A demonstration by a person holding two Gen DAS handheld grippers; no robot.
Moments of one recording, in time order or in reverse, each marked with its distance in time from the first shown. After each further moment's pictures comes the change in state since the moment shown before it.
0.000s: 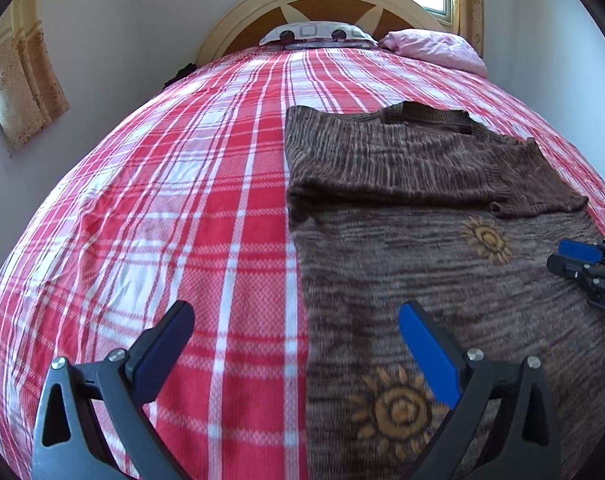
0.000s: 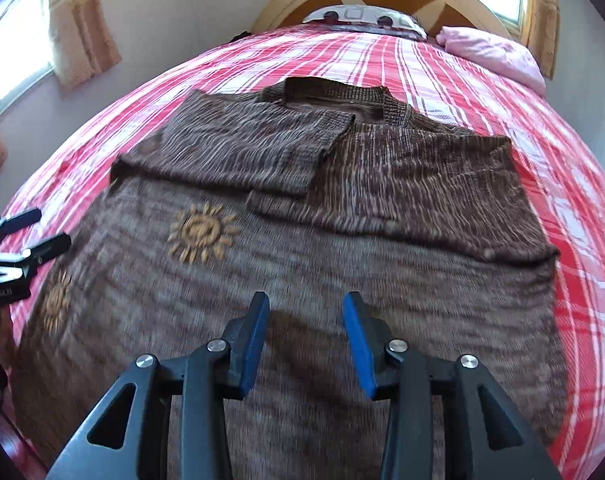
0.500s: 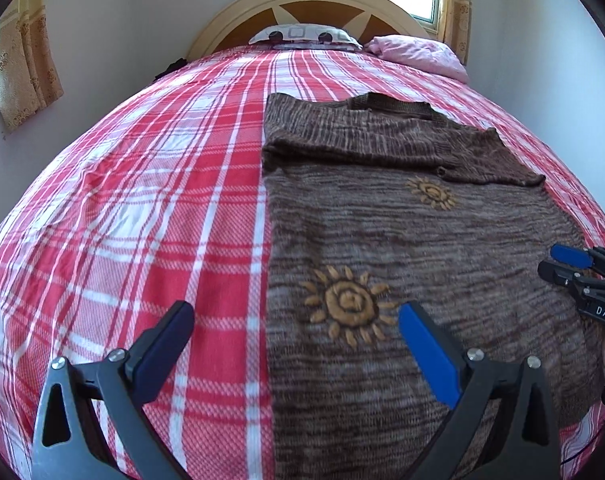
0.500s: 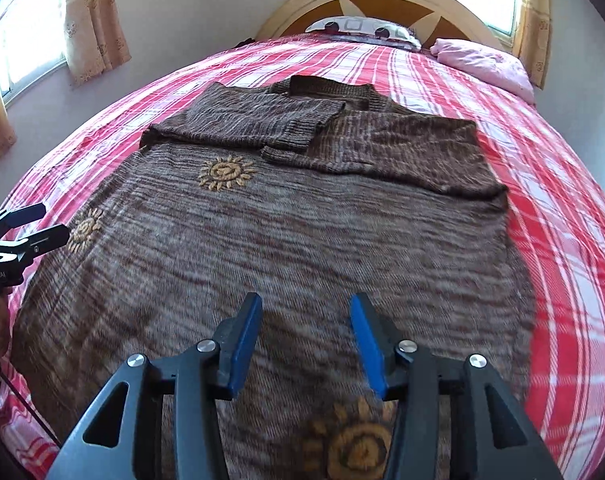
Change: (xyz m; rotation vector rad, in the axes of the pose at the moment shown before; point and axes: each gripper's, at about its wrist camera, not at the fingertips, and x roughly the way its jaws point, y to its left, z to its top) left arm -0.037 -0.009 -0.049 -0.021 -0.003 -0.075; right arm -0.049 0.001 -0.061 -0.014 -0.040 -0.027
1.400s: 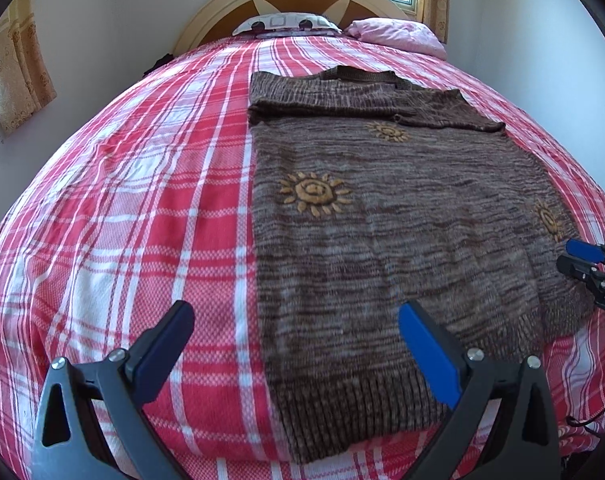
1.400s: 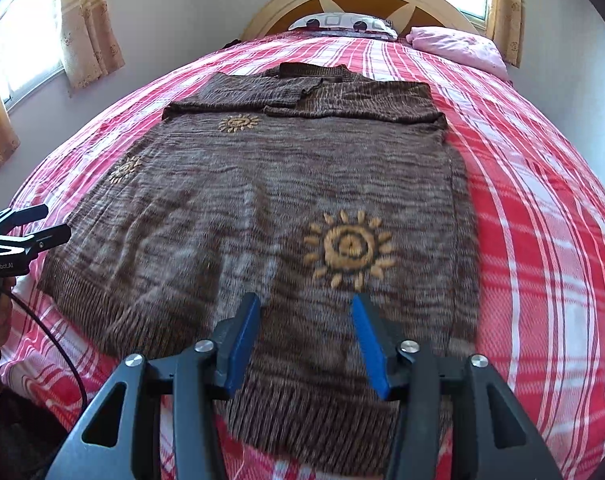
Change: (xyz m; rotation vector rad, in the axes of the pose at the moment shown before) left arm -0.051 -0.013 -0.061 0.063 0.048 -0.020; right arm -0.072 0.003 -0.089 0.075 0.010 -0.009
